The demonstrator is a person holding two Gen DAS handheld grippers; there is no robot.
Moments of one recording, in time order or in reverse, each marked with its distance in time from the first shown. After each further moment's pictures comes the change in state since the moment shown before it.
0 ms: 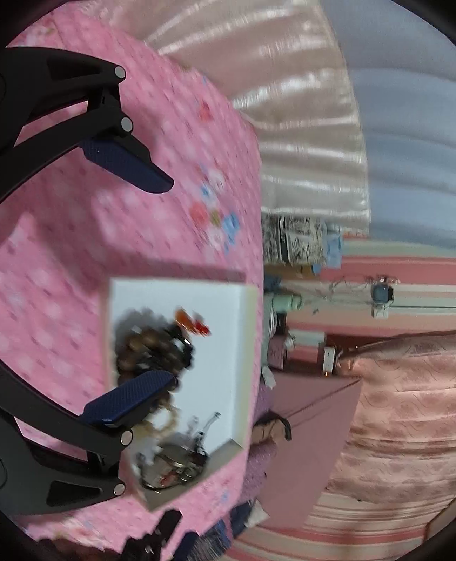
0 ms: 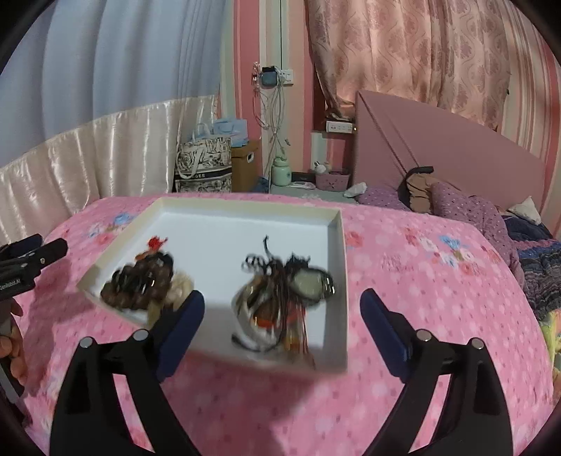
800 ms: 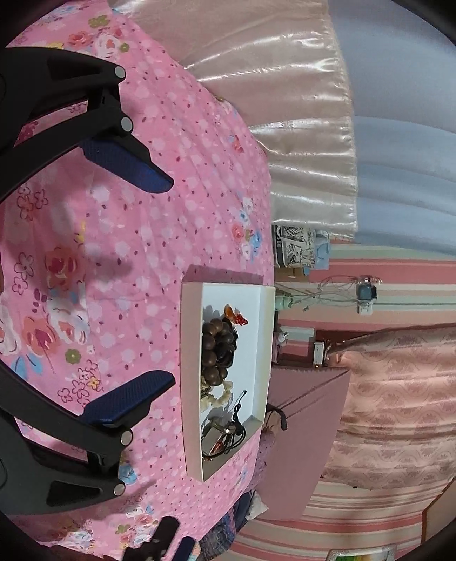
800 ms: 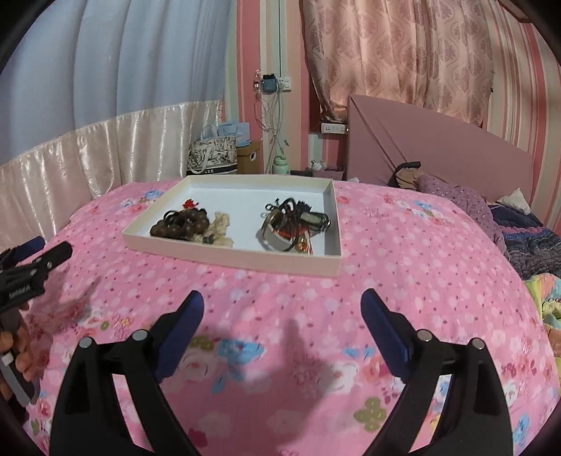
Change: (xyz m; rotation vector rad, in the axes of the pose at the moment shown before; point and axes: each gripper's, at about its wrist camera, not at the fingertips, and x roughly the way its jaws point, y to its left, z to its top) left arm -0.085 0.009 -0.078 -0.011 -0.067 -0.011; right arm -0.081 0.015 -0.076 0.017 -0.021 0.007
